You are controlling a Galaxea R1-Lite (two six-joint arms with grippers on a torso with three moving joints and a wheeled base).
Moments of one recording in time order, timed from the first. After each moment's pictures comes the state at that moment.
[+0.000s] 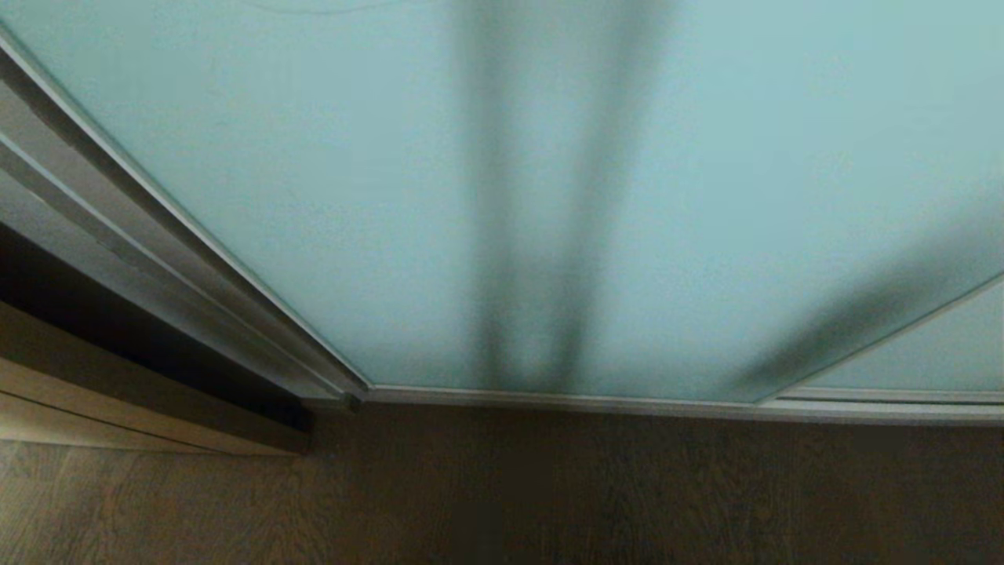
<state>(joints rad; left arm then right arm) 0.00 0.00 -0.02 0.04 0.01 0.00 0.01 0.00 0.00 -0.01 0.00 0.00</state>
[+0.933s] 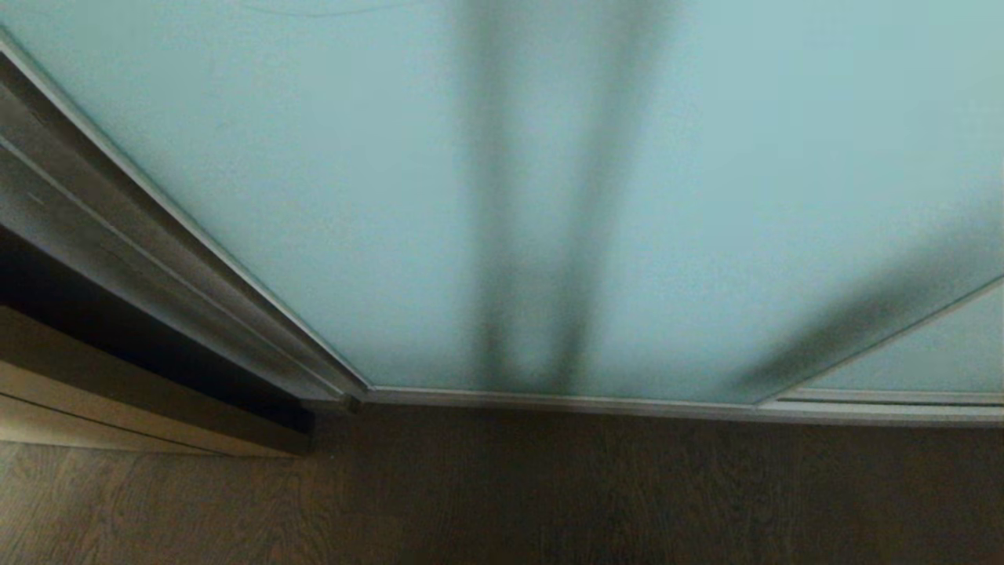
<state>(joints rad) 0.00 0.18 -0.43 -0.19 -0.04 0.05 0.01 0.00 0.00 -0.01 0.00 0.00</state>
